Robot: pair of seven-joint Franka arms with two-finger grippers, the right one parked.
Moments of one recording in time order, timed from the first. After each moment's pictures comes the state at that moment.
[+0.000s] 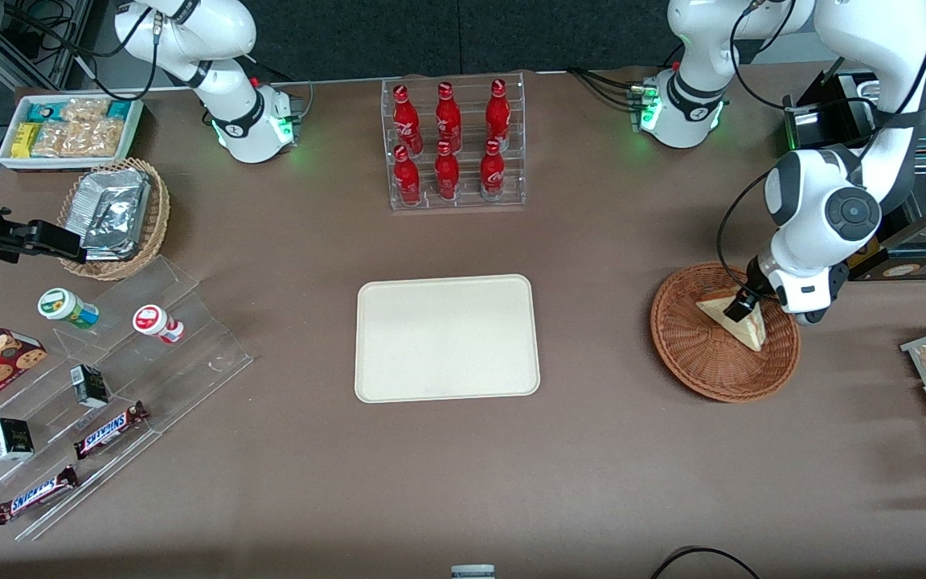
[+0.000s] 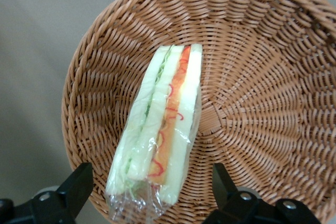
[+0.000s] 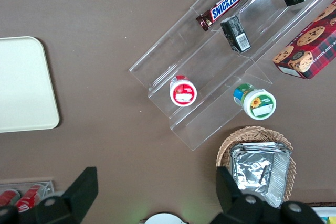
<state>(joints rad) -0.02 0.13 0.01 -2.38 0.06 2.46 -0.94</state>
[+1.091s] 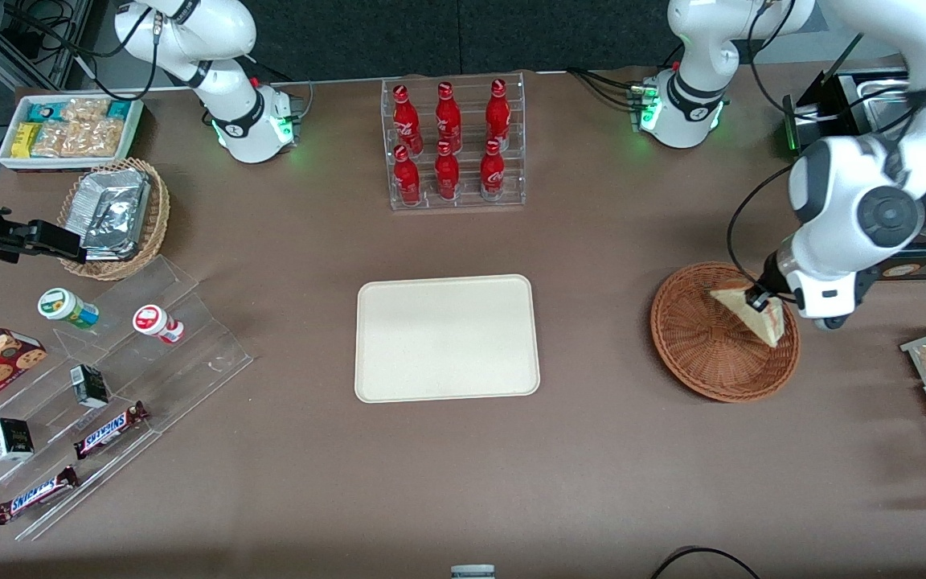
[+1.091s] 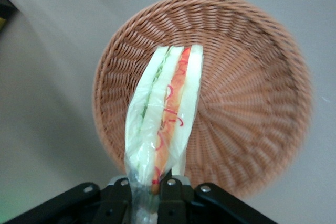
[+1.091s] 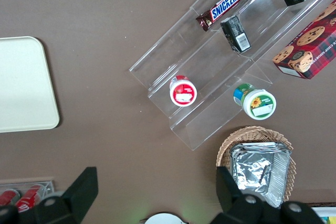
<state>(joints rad) -0.02 0.06 -0.05 -2.06 0.08 1.98 -0.91</state>
